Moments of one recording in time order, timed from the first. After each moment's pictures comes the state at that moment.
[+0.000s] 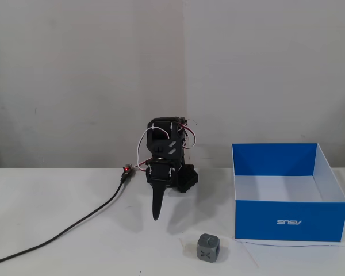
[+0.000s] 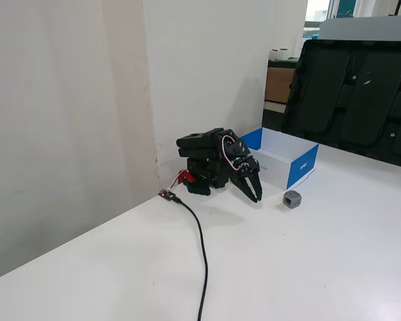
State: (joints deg) arm -3.1 189.7 173.2 67.9 2.5
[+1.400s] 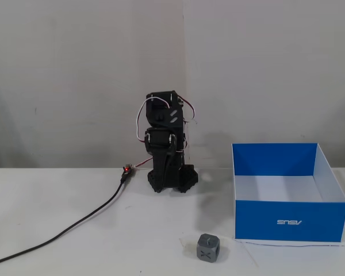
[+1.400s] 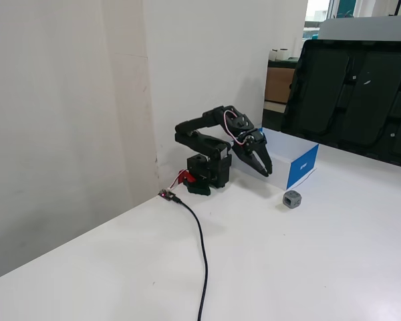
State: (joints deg) arm -8.1 161.9 143.0 67.1 12.8
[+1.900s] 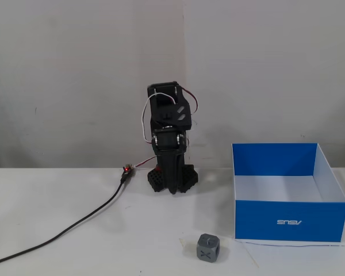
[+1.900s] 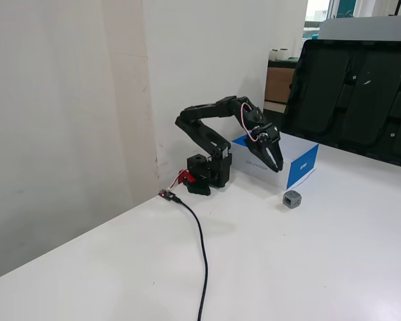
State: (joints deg) arm -15.6 141.3 128.3 67.1 24.7
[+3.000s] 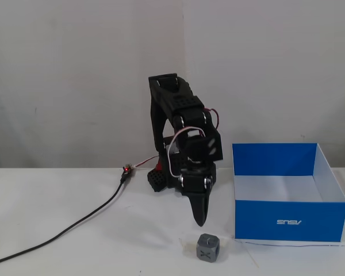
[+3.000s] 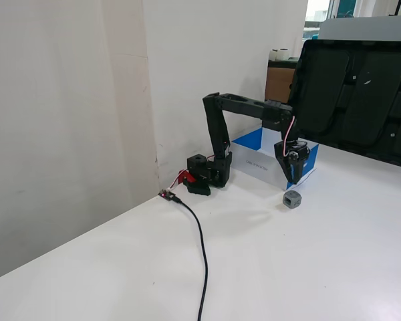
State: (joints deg) arm -26.0 94.0 103.6 69.2 46.1
